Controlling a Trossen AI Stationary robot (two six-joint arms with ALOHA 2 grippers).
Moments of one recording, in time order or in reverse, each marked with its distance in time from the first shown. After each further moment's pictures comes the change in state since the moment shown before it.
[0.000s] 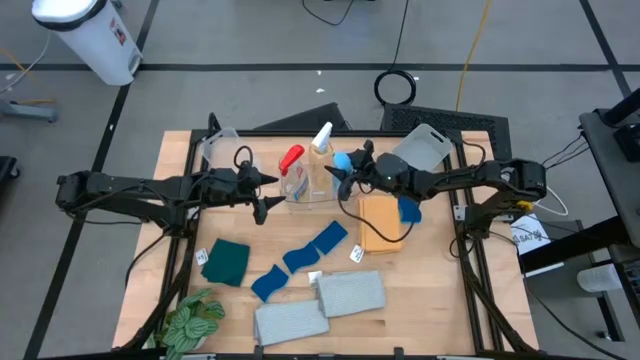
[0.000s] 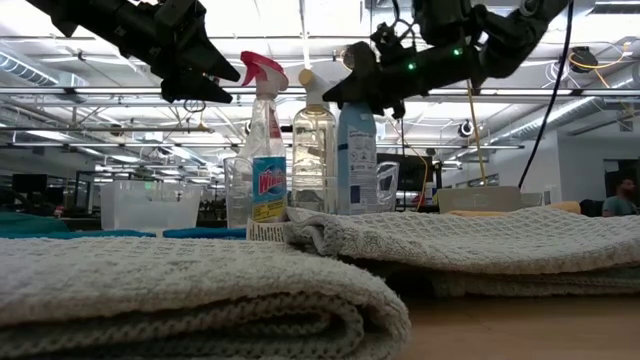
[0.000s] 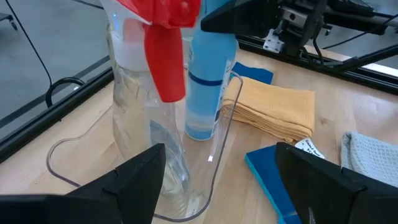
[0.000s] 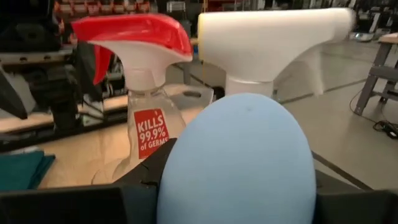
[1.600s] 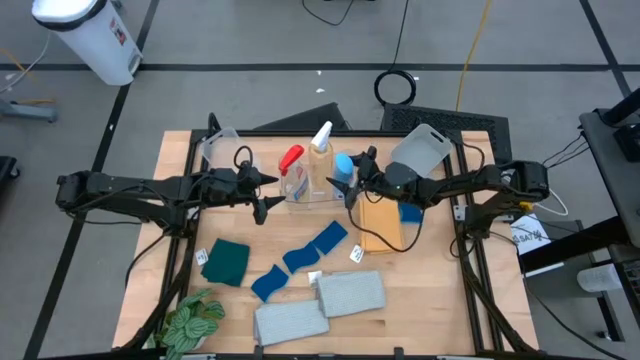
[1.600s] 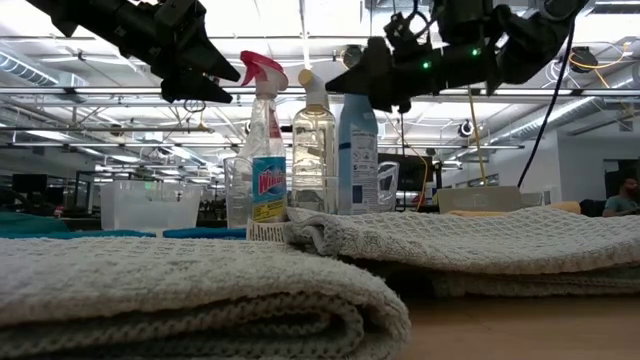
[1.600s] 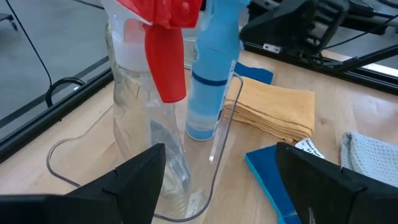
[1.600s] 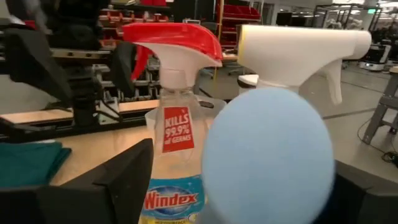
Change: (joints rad) left arm 0.000 0.000 0.000 0.000 0.000 0.000; right arm 0.050 -0.031 -0.094 0.154 -0.008 -0.091
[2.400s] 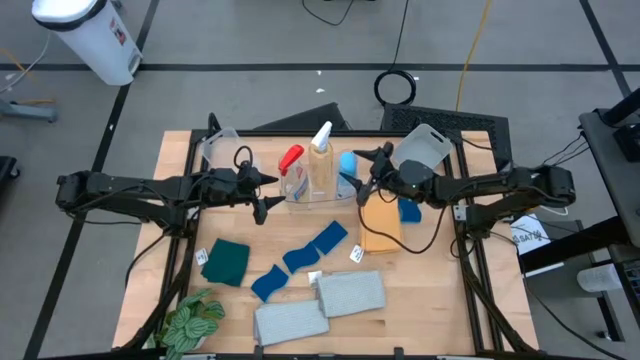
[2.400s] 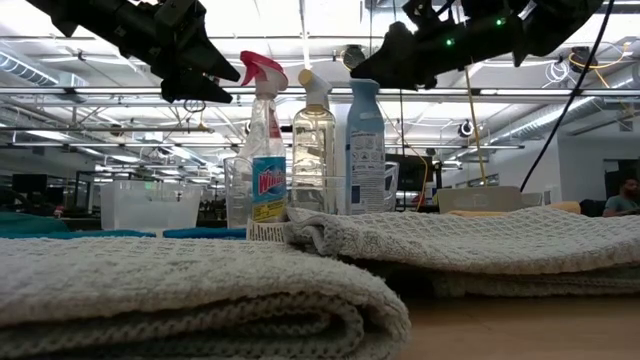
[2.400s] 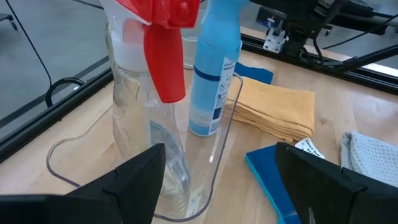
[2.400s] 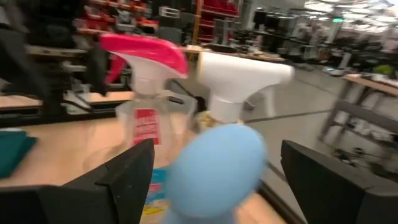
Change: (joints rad) left arm 0.000 0.000 0.000 0.000 0.000 0.000; right arm 0.023 -0.217 -0.008 -0.249 0.135 -0.086
